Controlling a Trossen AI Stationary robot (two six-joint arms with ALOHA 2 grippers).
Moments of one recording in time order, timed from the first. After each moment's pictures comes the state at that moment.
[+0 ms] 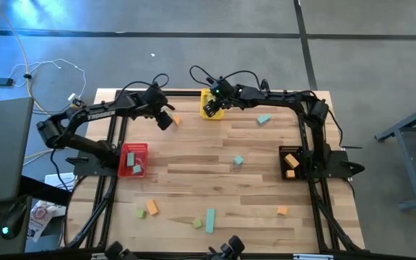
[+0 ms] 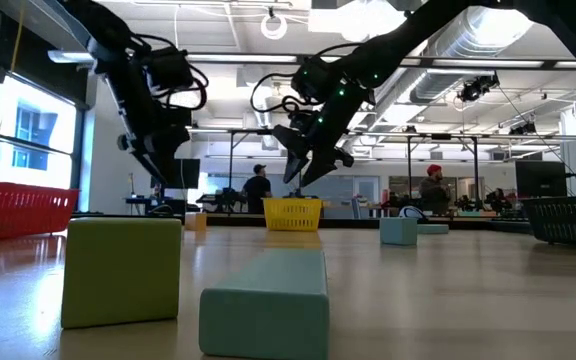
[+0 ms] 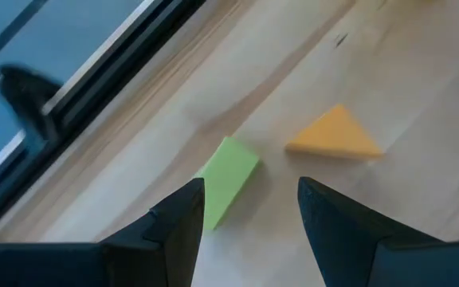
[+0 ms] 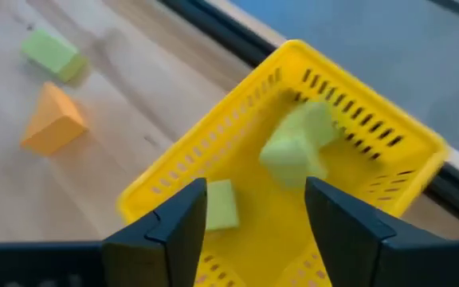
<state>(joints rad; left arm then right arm) 0.81 1.34 0.77 -0.47 -0.17 0.01 -0.48 2.01 1.49 -0.32 0.11 0.31</state>
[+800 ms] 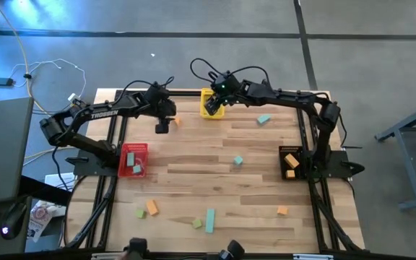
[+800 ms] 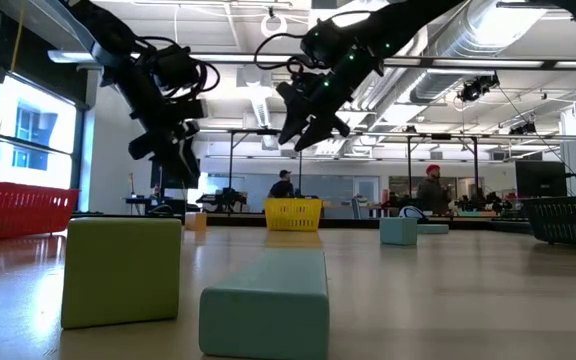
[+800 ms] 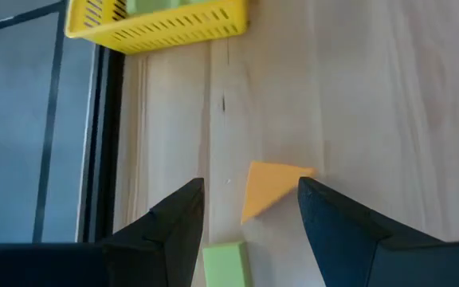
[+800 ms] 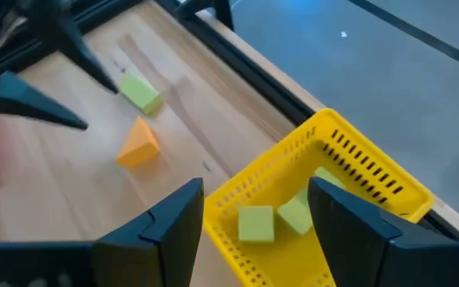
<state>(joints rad) 0.81 1.38 0.77 -0.33 0.08 0.76 -0.45 1.88 1.49 -0.32 0.07 0.22</state>
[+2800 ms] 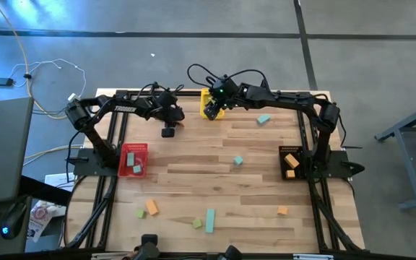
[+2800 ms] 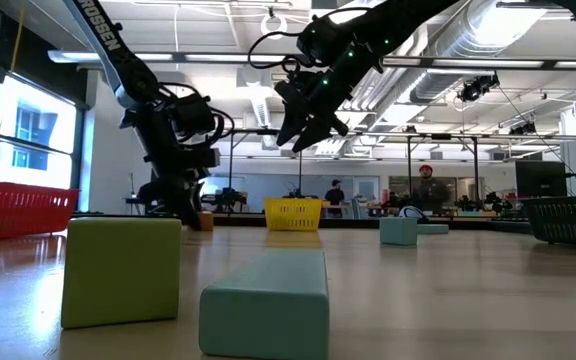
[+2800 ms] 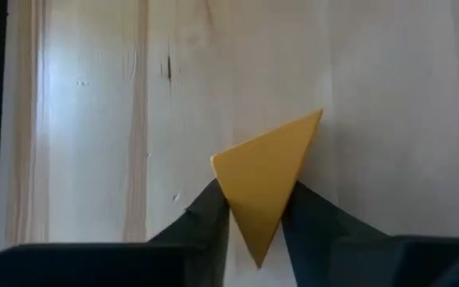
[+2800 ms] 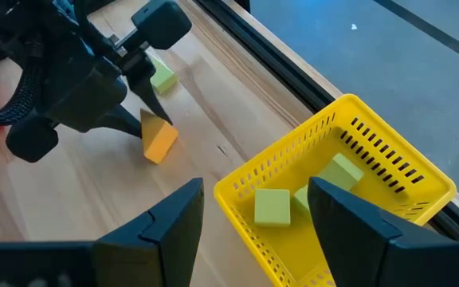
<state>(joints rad) 0.81 1.68 0.77 -0.17 0.11 0.74 -0.42 1.88 1.49 -0.35 0.07 0.20</state>
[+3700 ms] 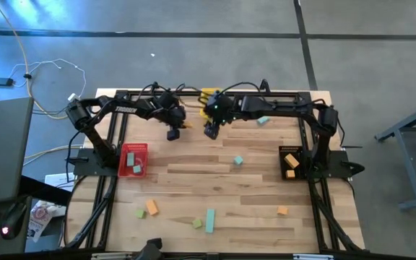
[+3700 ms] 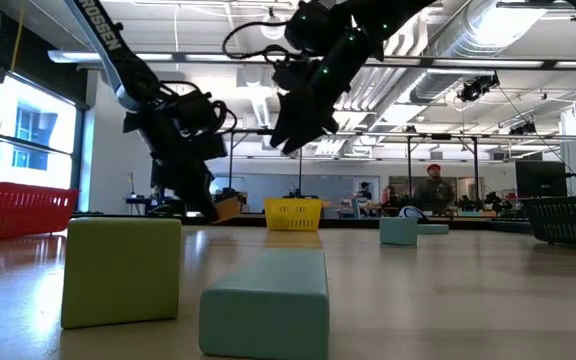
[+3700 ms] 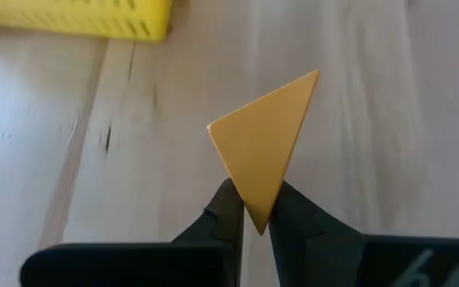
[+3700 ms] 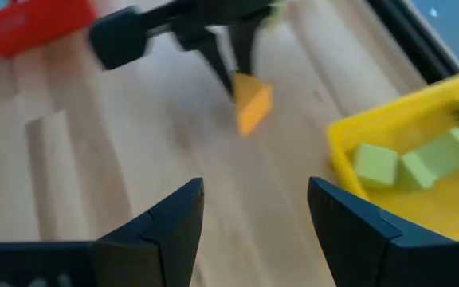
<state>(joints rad) 0.79 1.68 0.77 -0.10 0.34 0.50 -0.28 1.88 1.49 -0.47 -0.01 0.09</state>
